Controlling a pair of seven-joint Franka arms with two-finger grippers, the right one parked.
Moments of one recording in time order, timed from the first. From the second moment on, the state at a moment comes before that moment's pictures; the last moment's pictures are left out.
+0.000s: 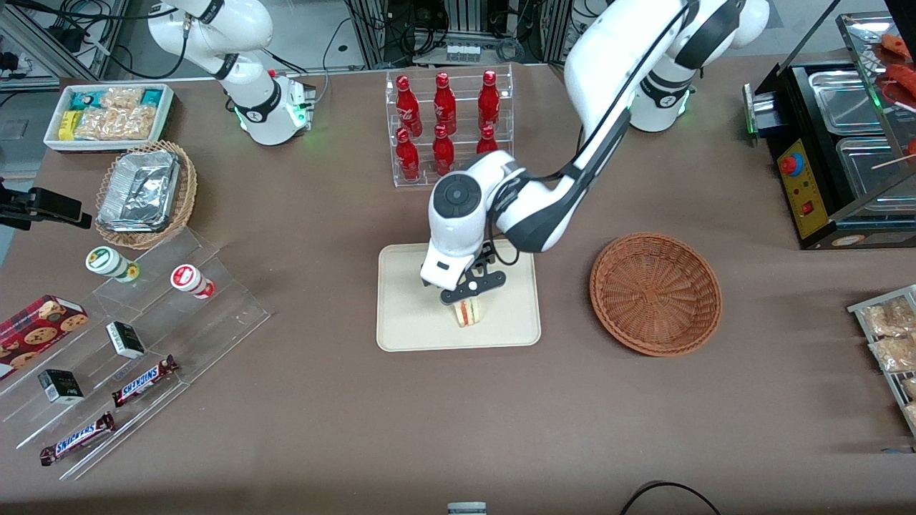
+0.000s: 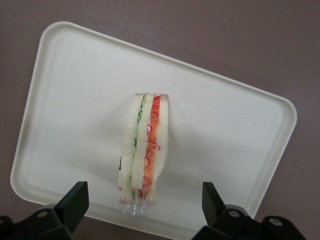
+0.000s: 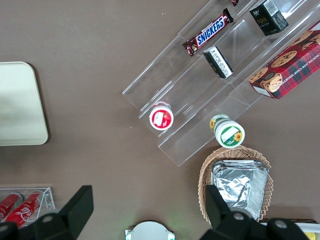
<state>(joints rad) -0.62 0.70 -0.22 -1.31 0.13 2.05 -1.20</state>
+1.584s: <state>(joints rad) -0.14 0.21 -0.21 -1.63 0.07 1.76 -0.44</state>
